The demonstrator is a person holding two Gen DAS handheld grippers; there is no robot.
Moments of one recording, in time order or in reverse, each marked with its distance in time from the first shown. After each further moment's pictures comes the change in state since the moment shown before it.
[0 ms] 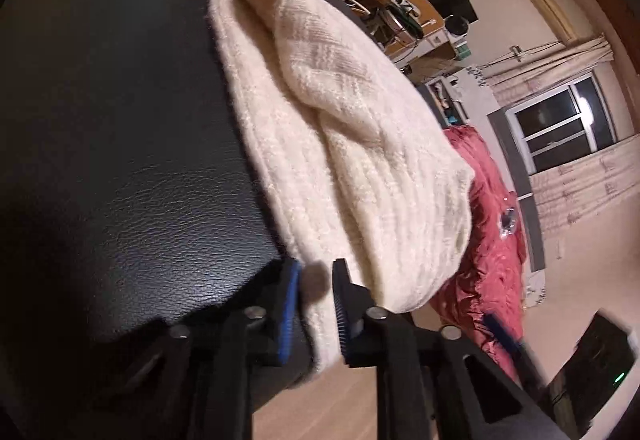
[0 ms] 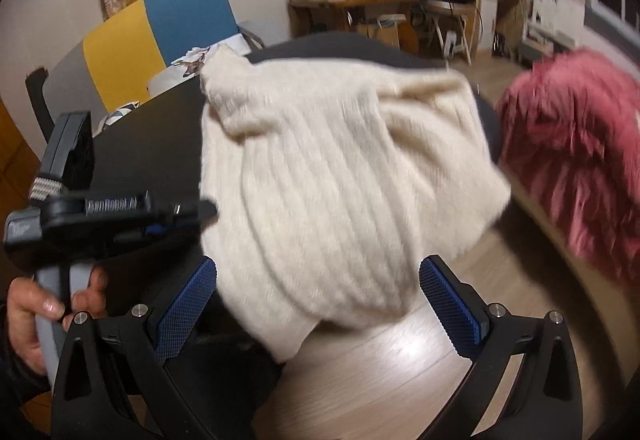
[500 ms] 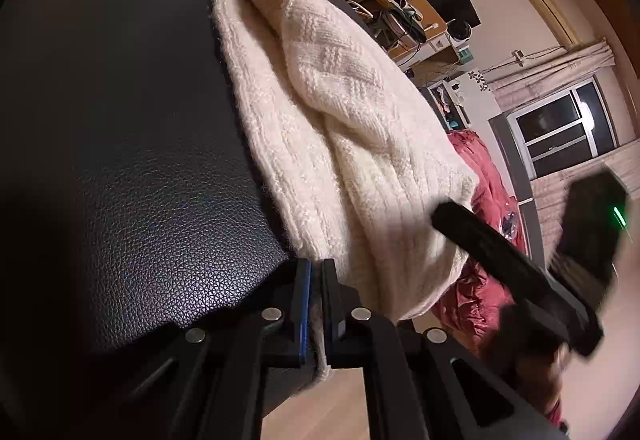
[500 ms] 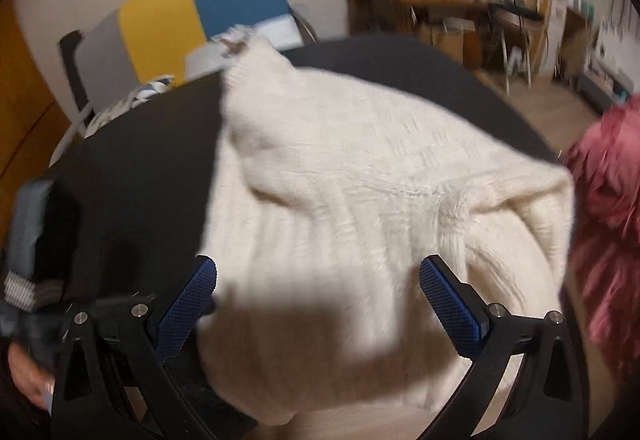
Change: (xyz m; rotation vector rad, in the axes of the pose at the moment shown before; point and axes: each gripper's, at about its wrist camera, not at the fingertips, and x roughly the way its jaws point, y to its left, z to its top) left arm 0.009 0.002 0.003 -0.006 -0.020 0.004; right arm 0.090 -0.005 0.086 -0.101 0.136 0.139
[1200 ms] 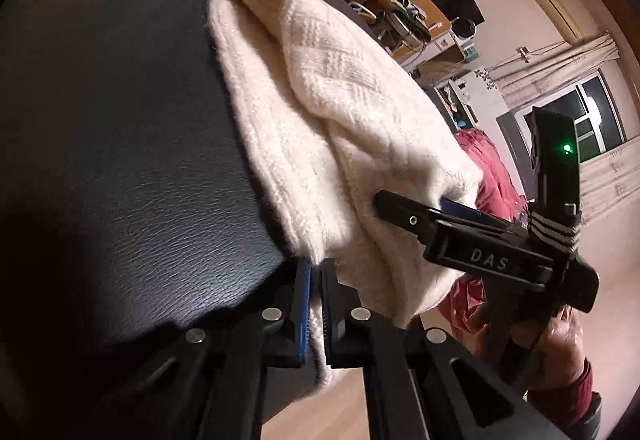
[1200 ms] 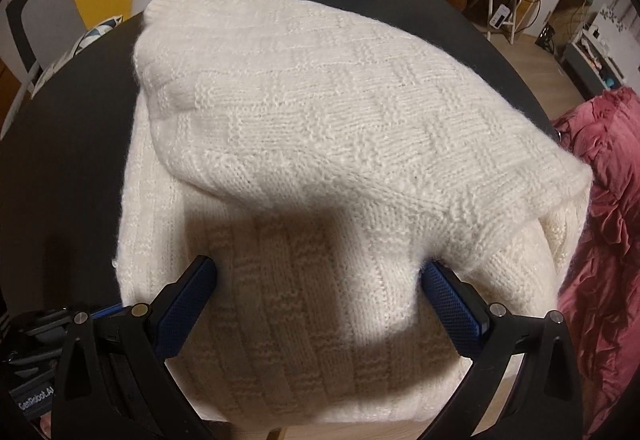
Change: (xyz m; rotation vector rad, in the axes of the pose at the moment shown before) left arm 0.009 -0.012 0.003 0.005 -0.032 0.048; right arm 0.041 0.007 0.020 -0.049 0.226 -0.150
